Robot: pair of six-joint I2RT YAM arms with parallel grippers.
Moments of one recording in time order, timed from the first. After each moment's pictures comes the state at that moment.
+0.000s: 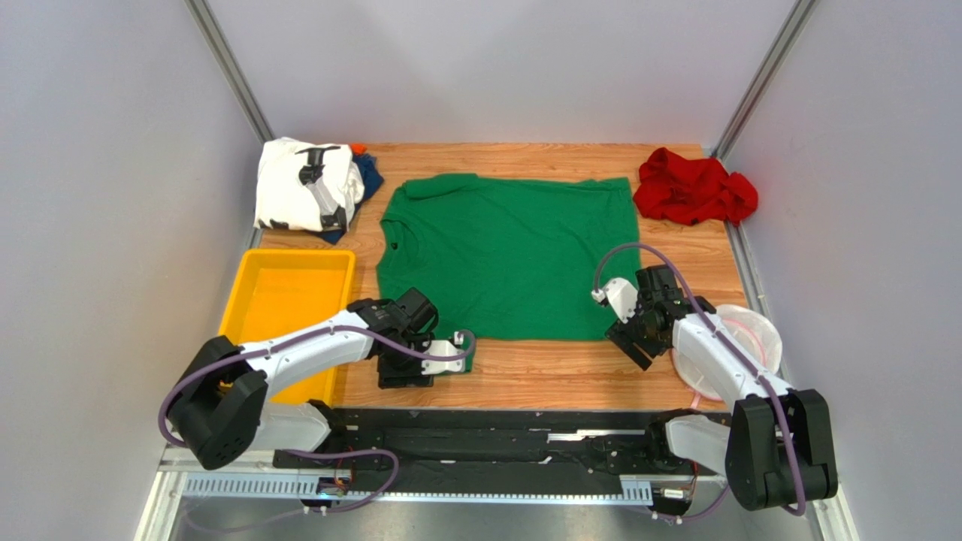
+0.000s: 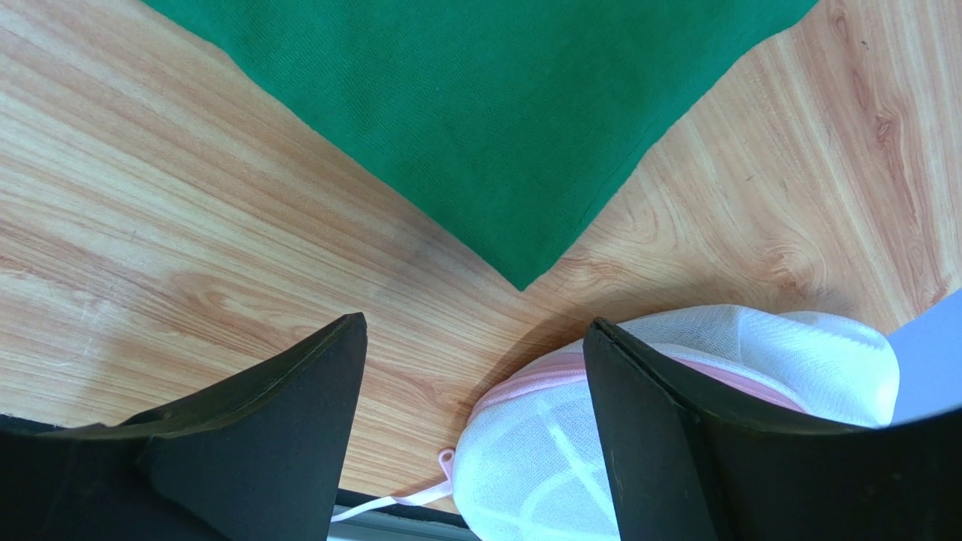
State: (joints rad) left arm -0.74 1.28 0.66 -0.79 0.11 0.80; right arm 0.15 1.15 0.60 -0.68 0.08 -0.66
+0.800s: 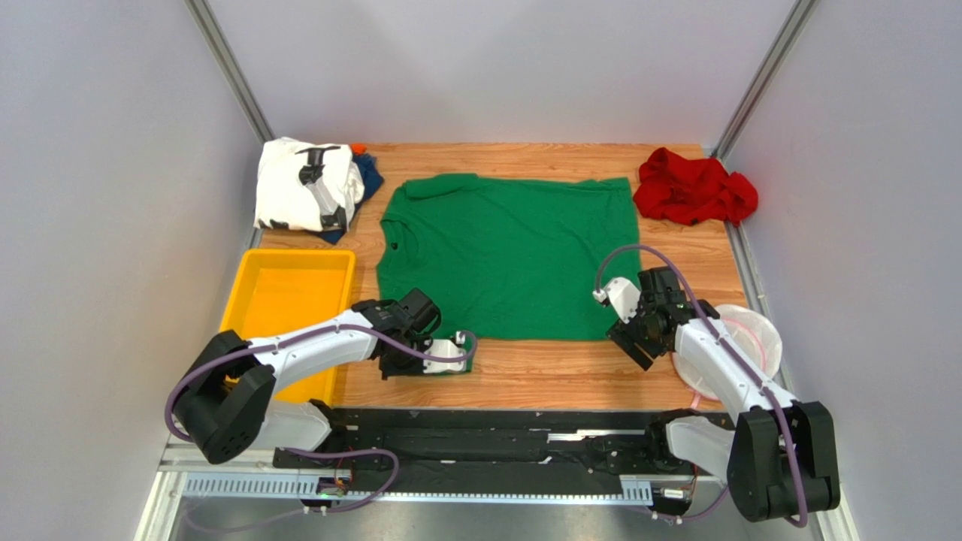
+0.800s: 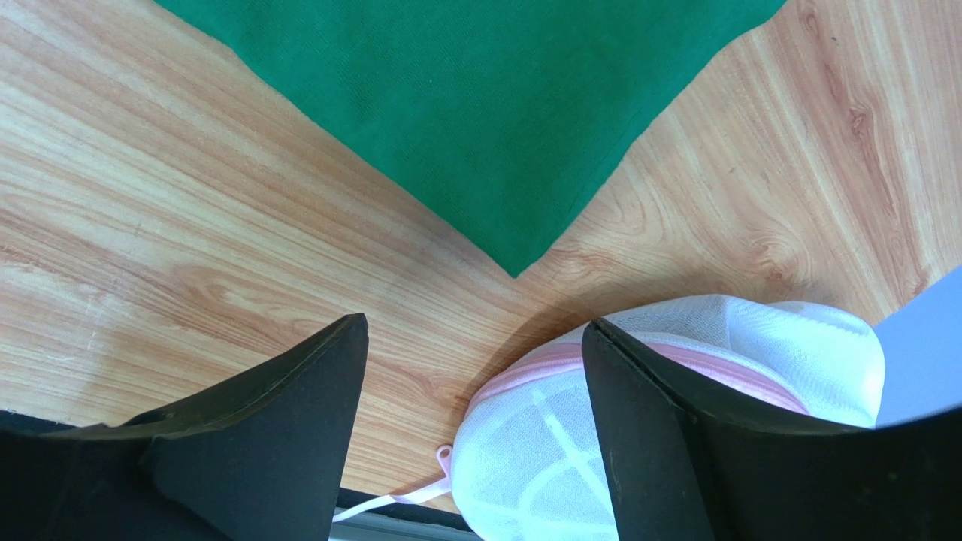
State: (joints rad) left arm -0.74 1.32 0.65 -0.73 0.06 0.81; right arm 0.15 1.11 0.59 -0.68 0.08 -0.67
